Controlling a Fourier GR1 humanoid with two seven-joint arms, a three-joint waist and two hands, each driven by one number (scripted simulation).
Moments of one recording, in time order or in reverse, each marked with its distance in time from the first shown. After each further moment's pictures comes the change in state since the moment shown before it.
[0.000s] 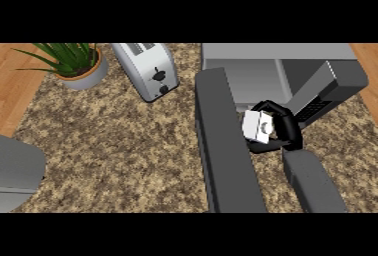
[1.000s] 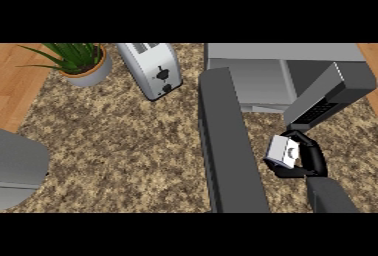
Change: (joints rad) left arm -0.035 -0.008 -0.068 -0.025 -0.052 0.027 0.018; right arm 0.063 -0.104 -0.103 0.341 0.002 -0.031 -0.253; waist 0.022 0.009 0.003
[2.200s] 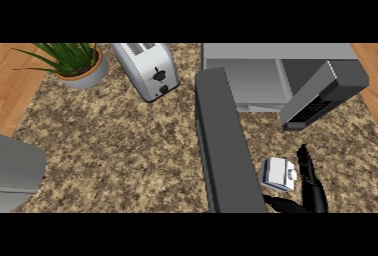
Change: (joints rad) left arm -0.002 0.001 -0.042 -0.012 -0.043 0.052 -0.005; right arm 0.392 0.118 0.045 -0.415 -0.035 -0.141 0.170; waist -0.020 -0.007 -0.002
